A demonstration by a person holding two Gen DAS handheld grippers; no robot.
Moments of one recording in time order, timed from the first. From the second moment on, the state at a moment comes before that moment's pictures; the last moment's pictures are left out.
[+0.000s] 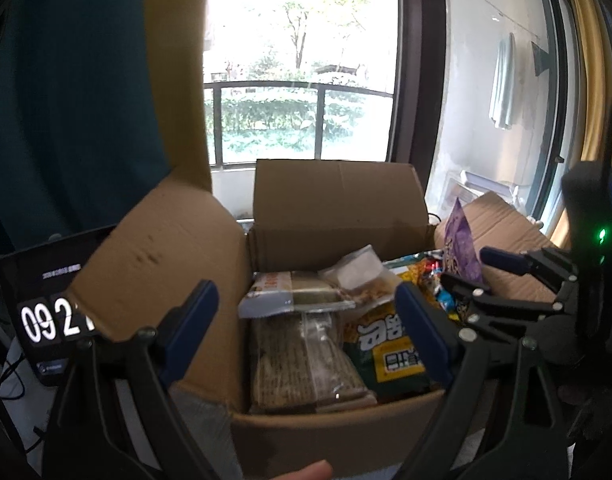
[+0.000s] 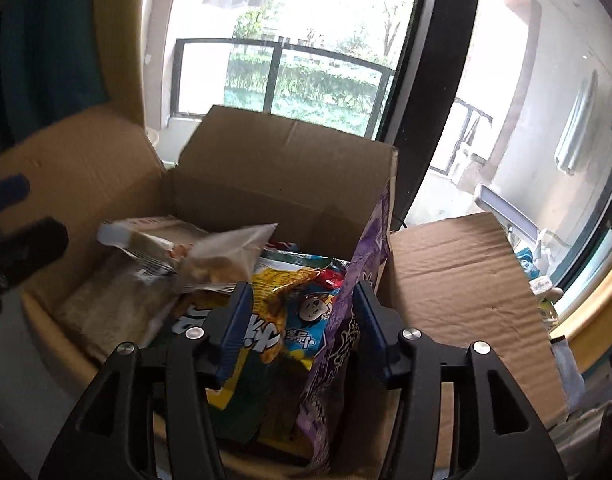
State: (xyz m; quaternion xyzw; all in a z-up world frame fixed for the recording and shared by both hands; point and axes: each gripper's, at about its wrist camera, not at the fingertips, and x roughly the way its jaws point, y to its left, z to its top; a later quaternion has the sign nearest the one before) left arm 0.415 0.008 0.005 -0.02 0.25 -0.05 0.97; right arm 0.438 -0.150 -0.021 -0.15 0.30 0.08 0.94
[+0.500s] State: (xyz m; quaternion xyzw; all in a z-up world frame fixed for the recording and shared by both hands) left arm 0.350 0.016 0.030 -0.03 0.22 -0.03 0.97; right arm 0.373 -0.155 0.022 -0.13 0.27 0.10 0.95
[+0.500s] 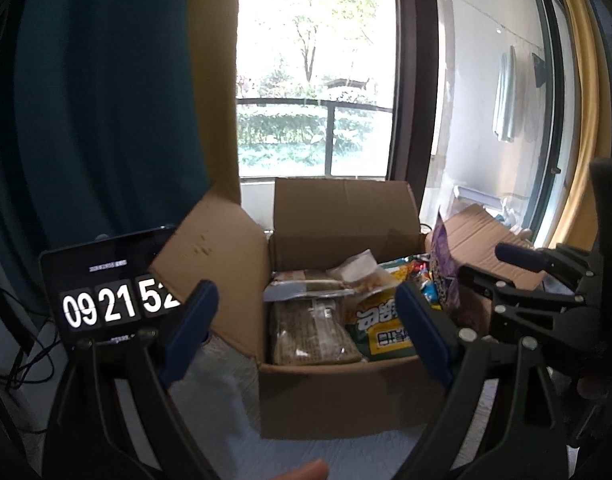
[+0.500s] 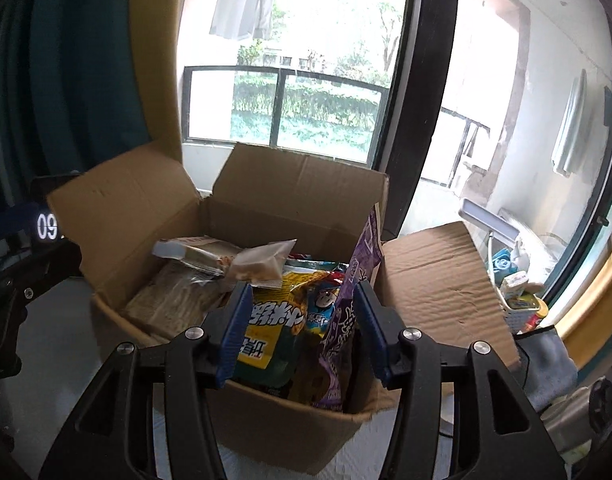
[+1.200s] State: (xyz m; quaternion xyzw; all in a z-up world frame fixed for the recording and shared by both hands) left arm 0.227 0.010 0.043 -0.04 0.15 0.01 0.99; right arm 0.255 -0.189 0.048 -0.10 0.21 0.11 0.97
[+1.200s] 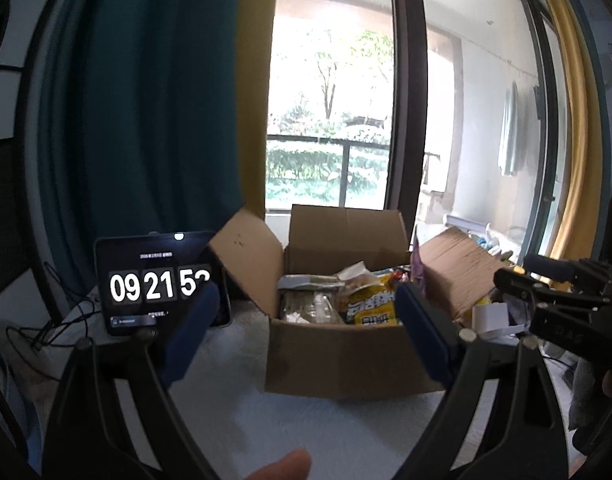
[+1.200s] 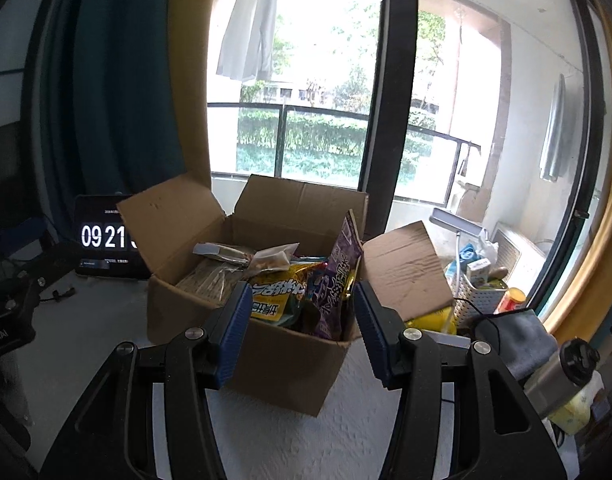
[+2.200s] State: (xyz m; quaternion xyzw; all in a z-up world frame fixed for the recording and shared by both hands) left arm 0.089 0.013 -0.015 -0.04 0.13 0.01 0.99; right arm 0.114 -0.234 0.008 -0.05 0.16 0.13 0.98
